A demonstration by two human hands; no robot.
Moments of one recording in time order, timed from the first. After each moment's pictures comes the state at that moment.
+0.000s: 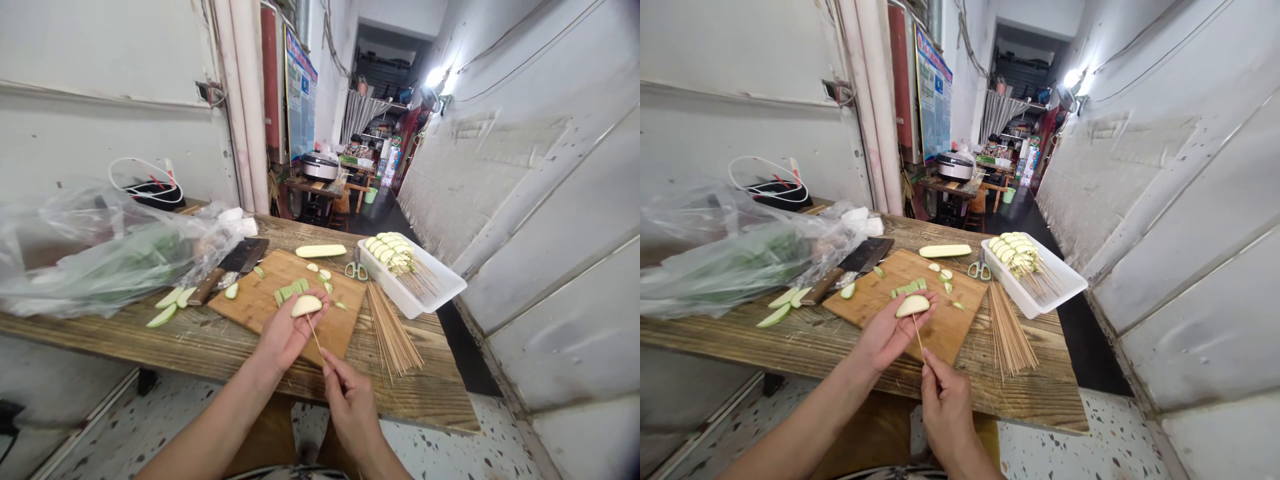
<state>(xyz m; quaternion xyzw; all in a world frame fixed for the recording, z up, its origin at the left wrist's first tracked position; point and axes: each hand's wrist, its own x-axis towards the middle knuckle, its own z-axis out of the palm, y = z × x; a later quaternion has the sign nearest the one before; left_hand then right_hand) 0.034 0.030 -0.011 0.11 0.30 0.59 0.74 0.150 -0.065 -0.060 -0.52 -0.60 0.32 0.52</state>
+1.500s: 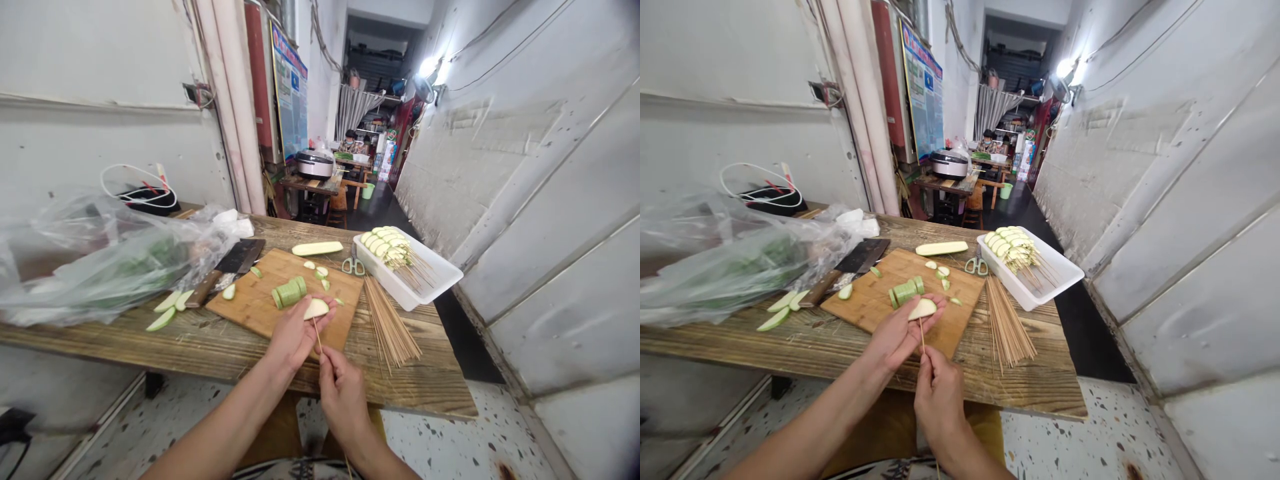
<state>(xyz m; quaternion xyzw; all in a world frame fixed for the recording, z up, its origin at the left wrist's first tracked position) 0.055 0.022 -0.021 0.18 0.34 0.58 0.72 0.140 -0.061 -0.058 -0.55 -0.62 0.24 0.50</state>
